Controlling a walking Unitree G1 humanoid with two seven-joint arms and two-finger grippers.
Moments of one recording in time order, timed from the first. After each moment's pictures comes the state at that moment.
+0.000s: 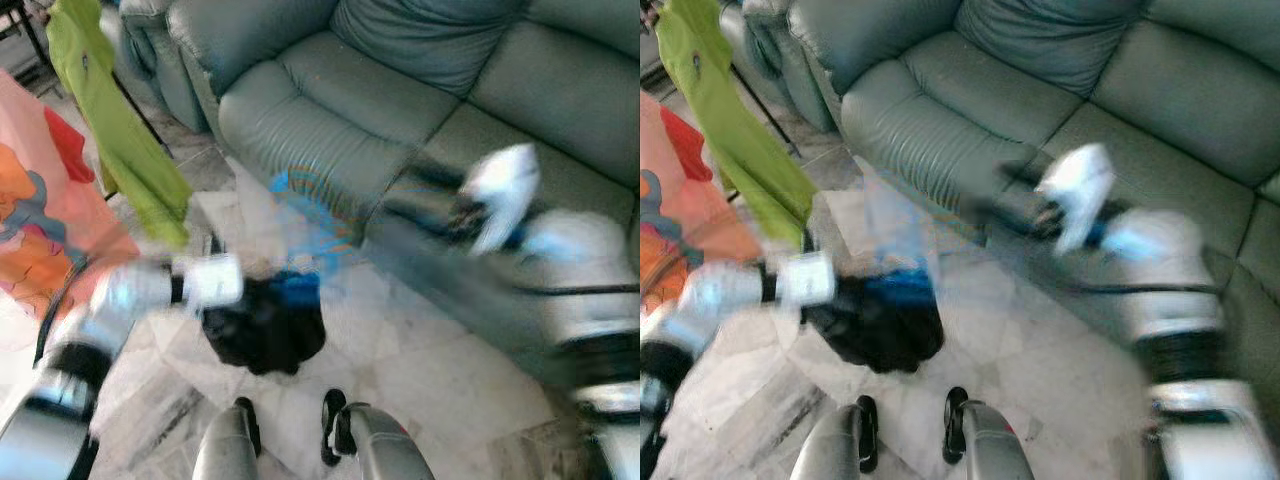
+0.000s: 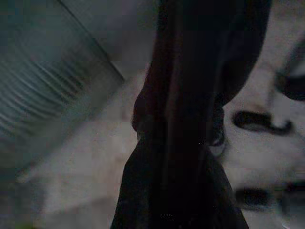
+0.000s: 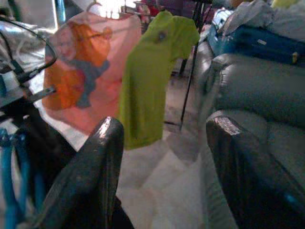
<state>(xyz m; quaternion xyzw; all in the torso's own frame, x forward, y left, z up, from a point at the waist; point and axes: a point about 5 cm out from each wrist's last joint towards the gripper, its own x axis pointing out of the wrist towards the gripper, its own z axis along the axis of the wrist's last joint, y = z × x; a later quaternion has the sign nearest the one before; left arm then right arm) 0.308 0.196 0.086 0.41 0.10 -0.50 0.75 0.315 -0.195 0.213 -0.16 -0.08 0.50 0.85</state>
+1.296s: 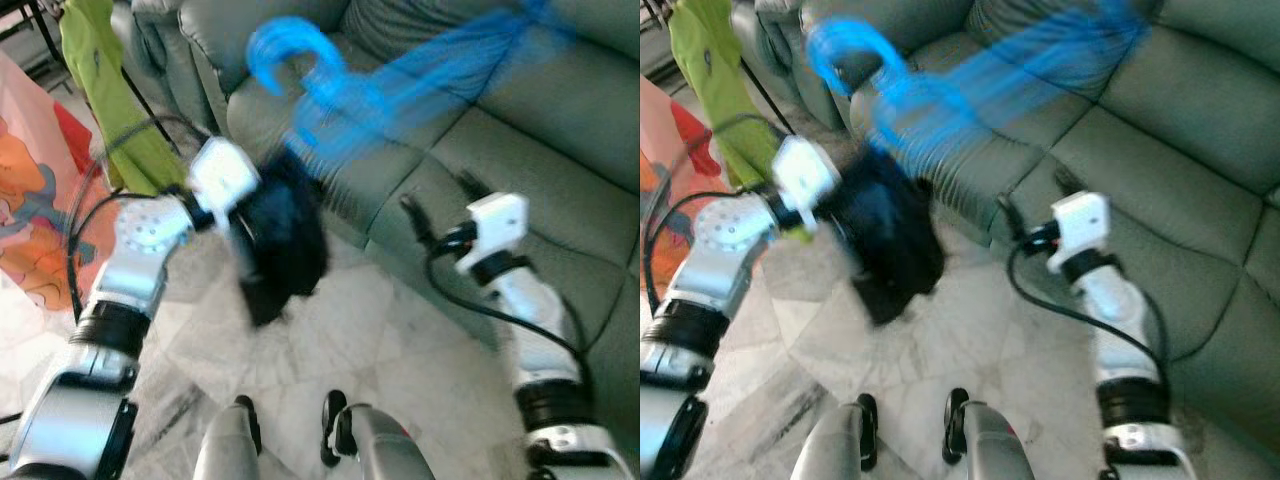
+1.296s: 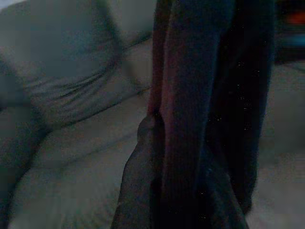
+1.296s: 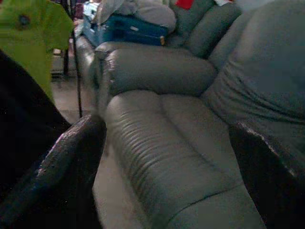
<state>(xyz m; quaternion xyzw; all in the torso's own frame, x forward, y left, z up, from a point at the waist) 0.338 0.140 0.199 0.27 -0.14 -0.46 0.84 0.318 -0.180 0.144 -0.10 -0.14 0.19 0.97</state>
